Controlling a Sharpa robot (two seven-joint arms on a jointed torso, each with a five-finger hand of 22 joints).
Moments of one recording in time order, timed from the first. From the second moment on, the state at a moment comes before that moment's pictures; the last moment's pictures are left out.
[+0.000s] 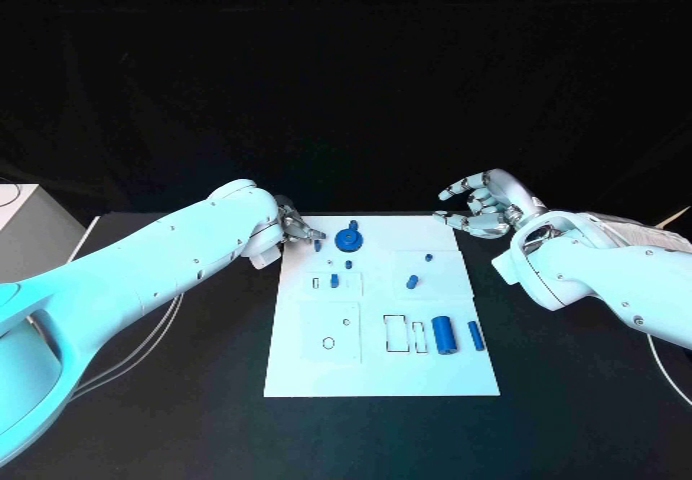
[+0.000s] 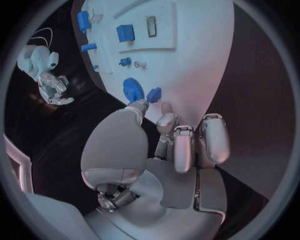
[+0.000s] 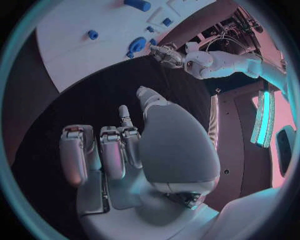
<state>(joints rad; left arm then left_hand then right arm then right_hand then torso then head) 1.25 -0.44 0.17 0.92 -1.09 0.07 -0.57 1.18 -0.17 0.23 0.30 0.28 0.89 0.07 0.51 0.91 1.27 0.00 1.18 1.00 1.46 -0.06 1.56 1.31 0.07 1.36 0.04 1.42 1.21 1.34 -0.86 -0.12 1.48 -0.98 -0.64 -0.01 1.41 -0.22 0.23 0.28 0.31 0.91 0.17 0.19 0.27 1.47 0.09 1.51 1.31 1.47 0.01 1.57 1.31 0.01 1.47 0.11 1.49 1.31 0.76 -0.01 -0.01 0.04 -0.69</state>
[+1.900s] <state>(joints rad) 1.25 -0.47 0.17 0.97 -1.07 0.09 -0.57 1.17 -0.18 0.21 0.30 0.28 0.91 0.07 0.52 0.91 1.28 -0.01 1.20 1.01 1.46 -0.06 1.56 1.31 0.07 1.37 0.05 1.42 1.23 1.34 -0.85 -0.12 1.47 -0.99 -0.64 -0.02 1.41 -0.22 0.23 0.28 0.31 0.91 0.17 0.19 0.27 1.47 0.09 1.51 1.31 1.47 0.01 1.57 1.31 0.01 1.47 0.11 1.49 1.31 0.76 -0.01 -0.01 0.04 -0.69</state>
